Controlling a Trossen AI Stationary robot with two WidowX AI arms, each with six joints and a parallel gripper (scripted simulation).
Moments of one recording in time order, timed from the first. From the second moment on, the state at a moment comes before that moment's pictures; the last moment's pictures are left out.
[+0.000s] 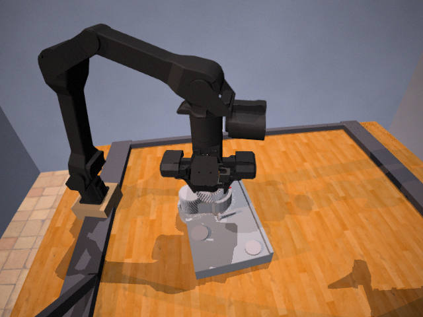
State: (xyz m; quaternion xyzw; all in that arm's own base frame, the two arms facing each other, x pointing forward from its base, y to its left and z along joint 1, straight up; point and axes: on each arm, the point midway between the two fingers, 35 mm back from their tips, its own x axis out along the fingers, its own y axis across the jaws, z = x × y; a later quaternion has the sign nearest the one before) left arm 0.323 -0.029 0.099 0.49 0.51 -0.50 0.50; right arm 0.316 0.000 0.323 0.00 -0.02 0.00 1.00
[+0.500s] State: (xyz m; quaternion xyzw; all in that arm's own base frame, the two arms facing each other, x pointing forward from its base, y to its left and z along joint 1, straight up) left arm 0.318 -0.008 0.103 0.31 0.63 -0.32 0.63; right arm 0.316 0.000 0.323 0.00 -0.02 0.00 1.00
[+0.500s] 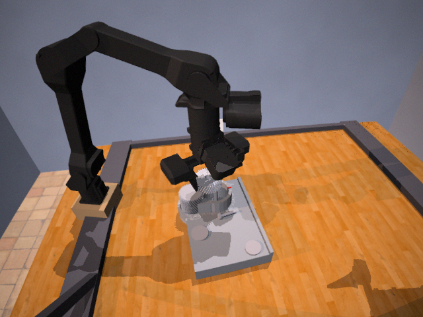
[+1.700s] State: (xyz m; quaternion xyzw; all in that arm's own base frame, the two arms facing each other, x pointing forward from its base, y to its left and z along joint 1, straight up) left arm 0.332 0.015 0.077 0.26 0.66 -0.26 0.66; right arm 0.316 0.000 0.323 0.00 -0.02 0.00 1.00
